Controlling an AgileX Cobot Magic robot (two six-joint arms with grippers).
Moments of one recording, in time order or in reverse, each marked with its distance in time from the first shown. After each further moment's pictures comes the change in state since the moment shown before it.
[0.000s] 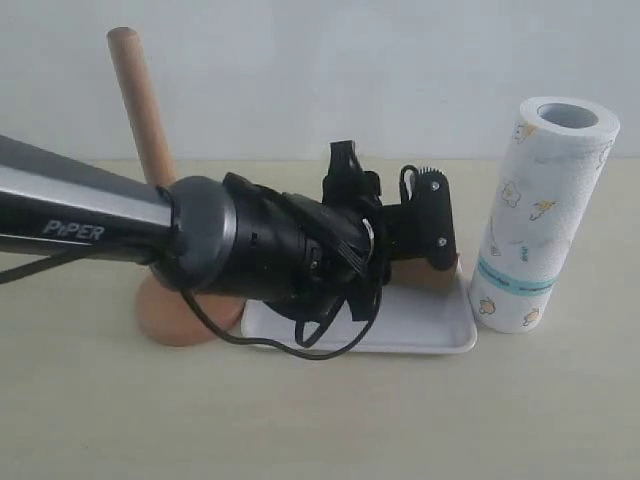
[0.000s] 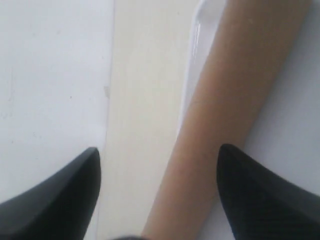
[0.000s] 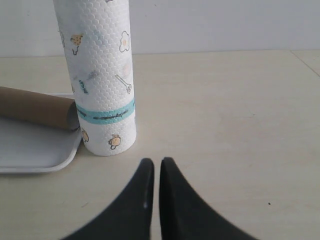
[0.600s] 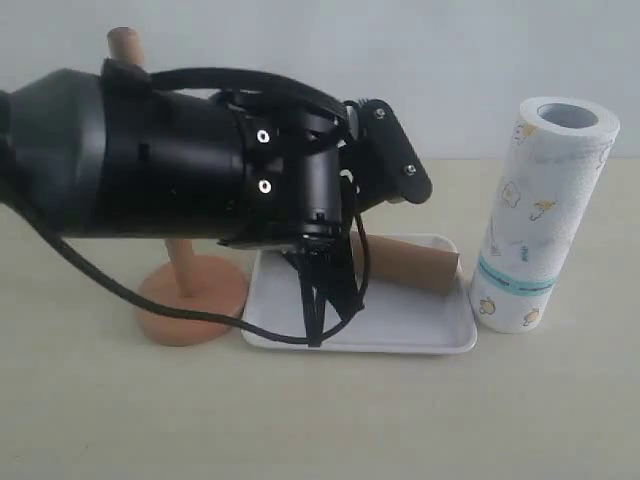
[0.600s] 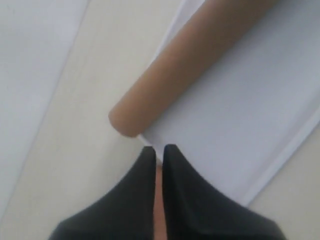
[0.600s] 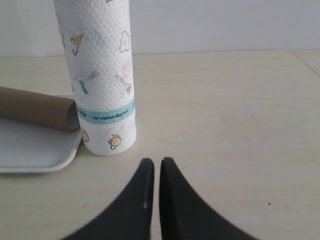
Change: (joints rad) left arm -0.059 -0.232 0.002 -0.729 0.281 0.300; right arm 0.000 0.000 0.000 0.000 0.000 0.000
